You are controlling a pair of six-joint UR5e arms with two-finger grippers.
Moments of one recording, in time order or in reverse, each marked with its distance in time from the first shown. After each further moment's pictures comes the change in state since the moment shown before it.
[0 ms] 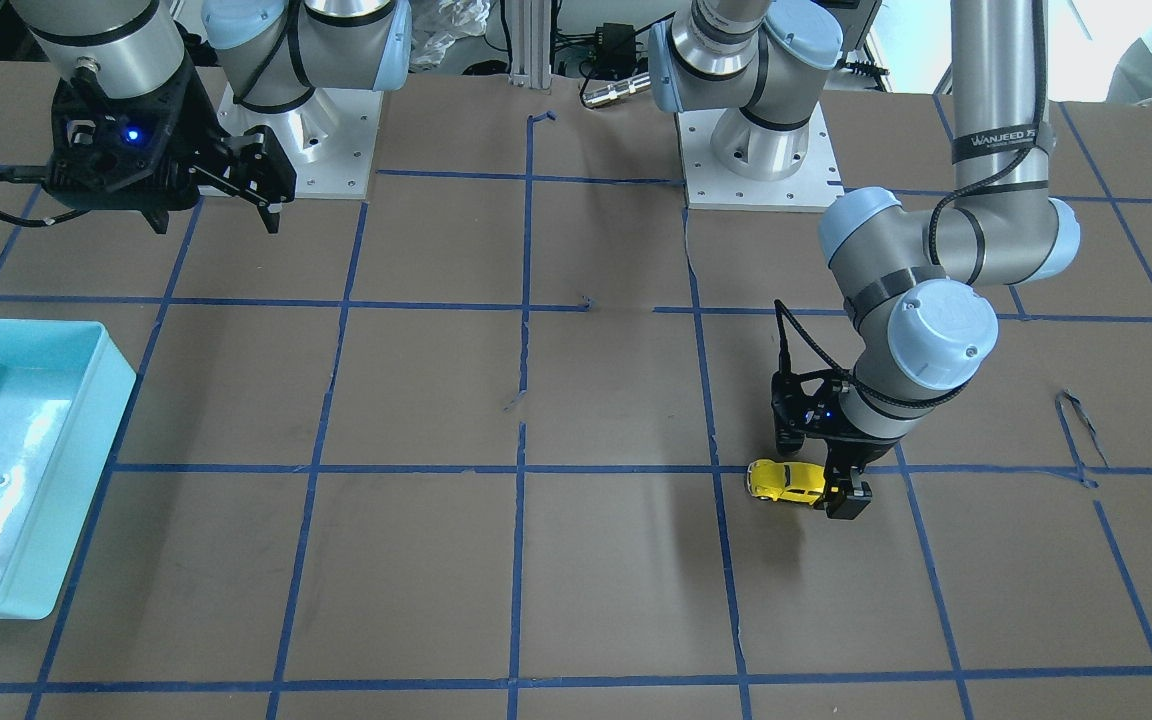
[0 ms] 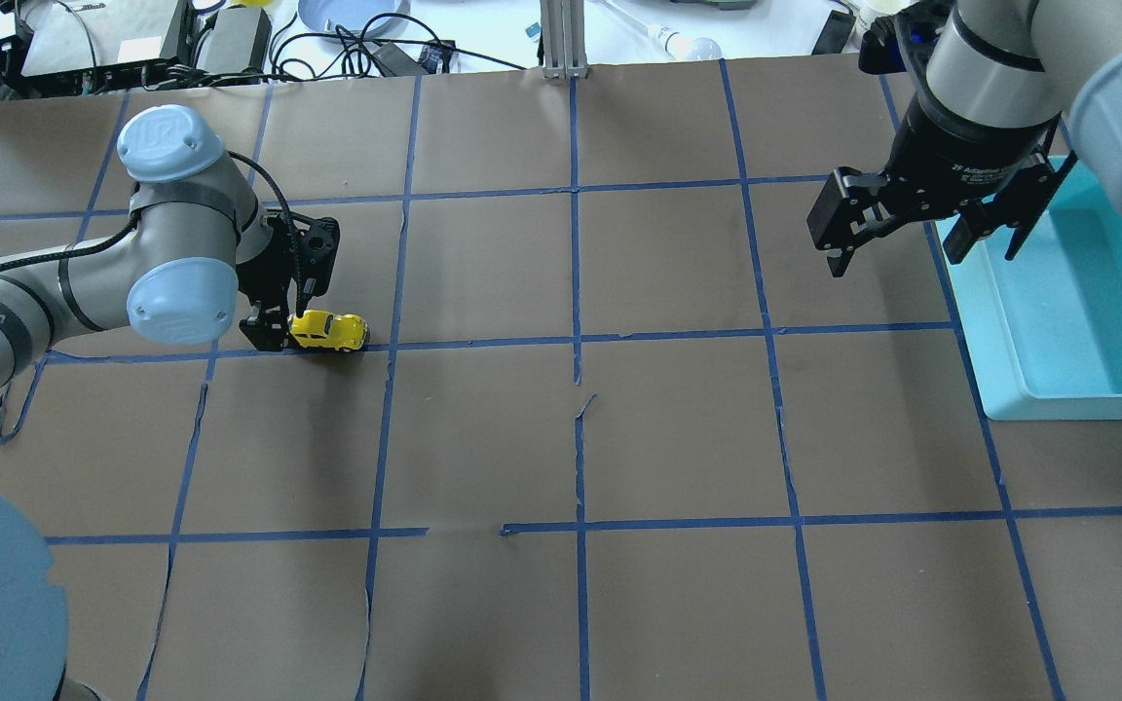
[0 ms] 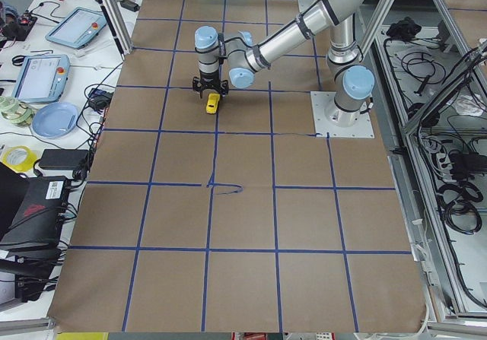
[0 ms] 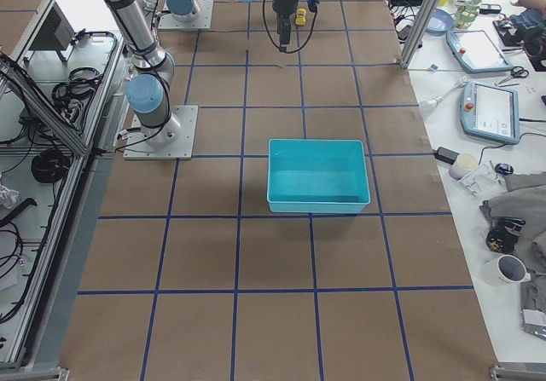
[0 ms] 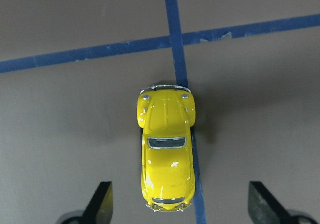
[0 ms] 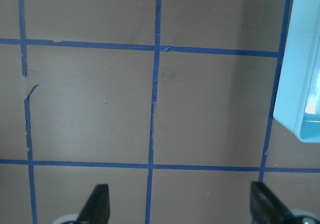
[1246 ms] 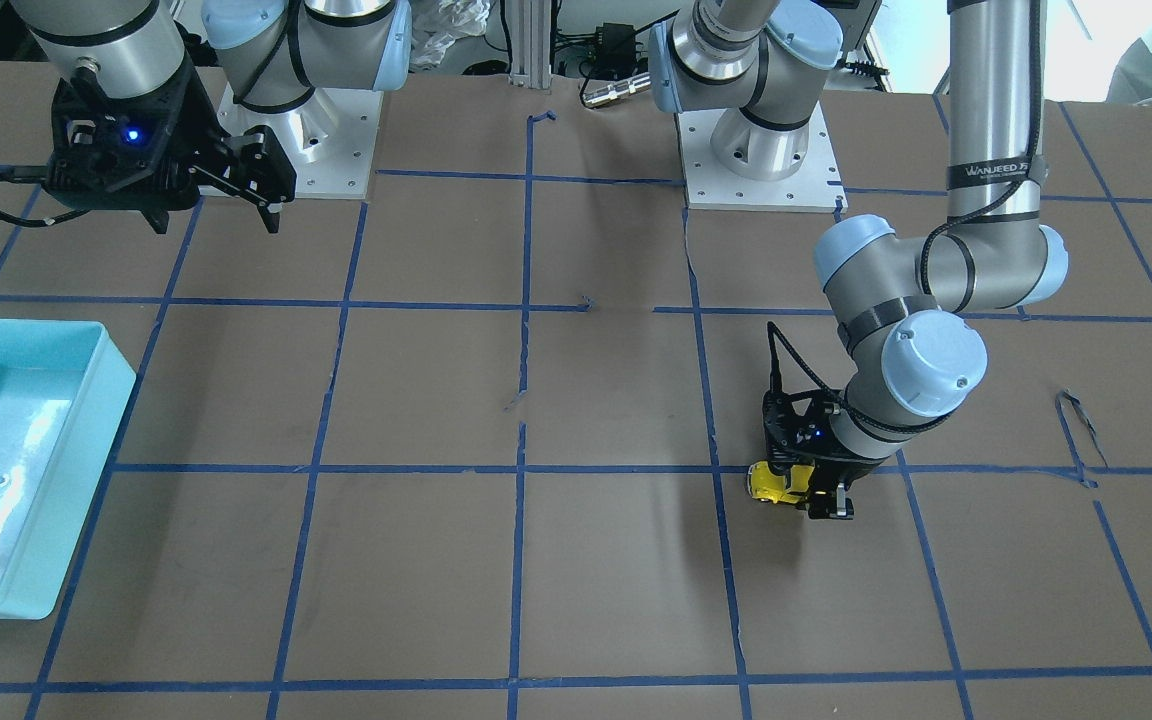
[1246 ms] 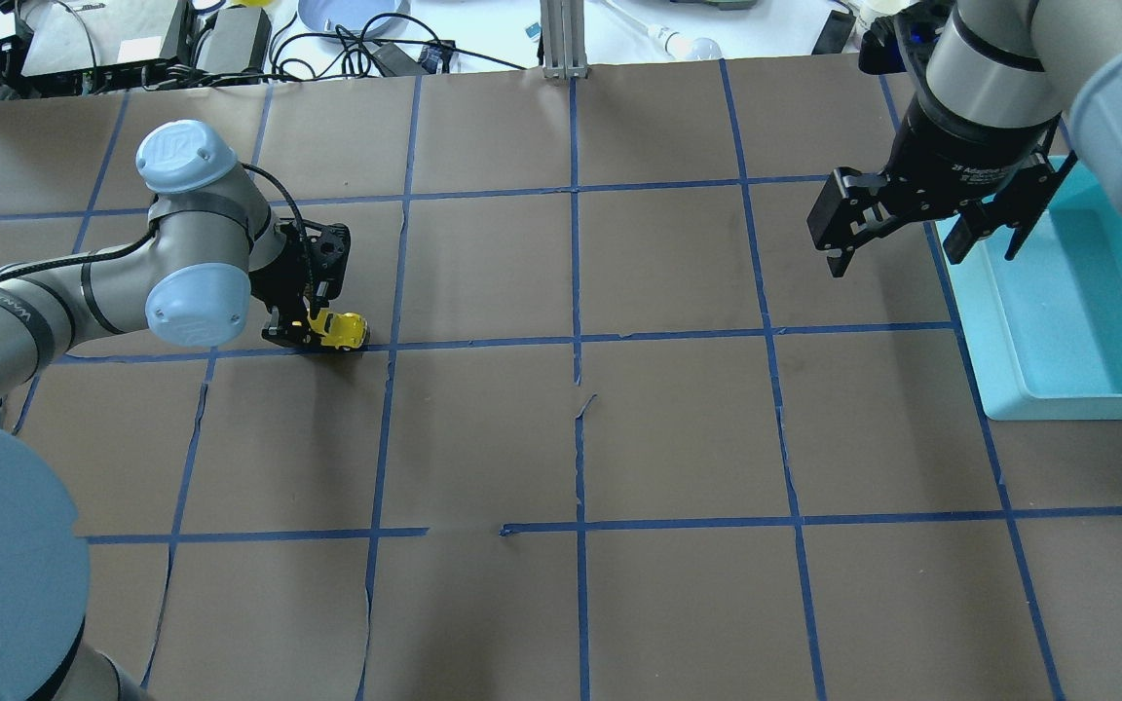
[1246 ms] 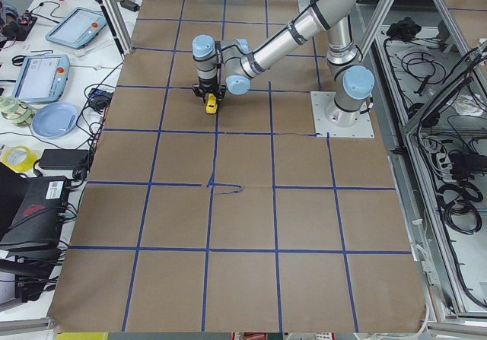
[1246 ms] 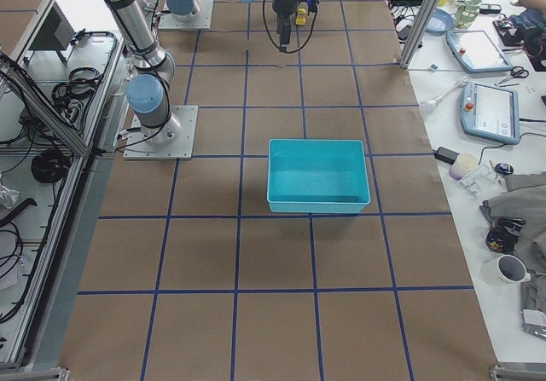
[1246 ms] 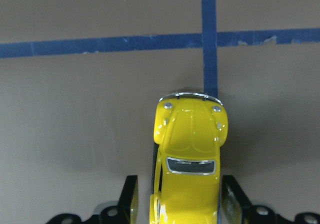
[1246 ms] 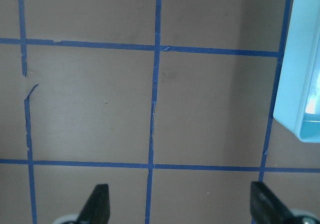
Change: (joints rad) left arm 0.001 -0.051 0.006 0.026 -0.031 0.003; right arm 0.000 0.000 0.000 0.001 0.000 0.000
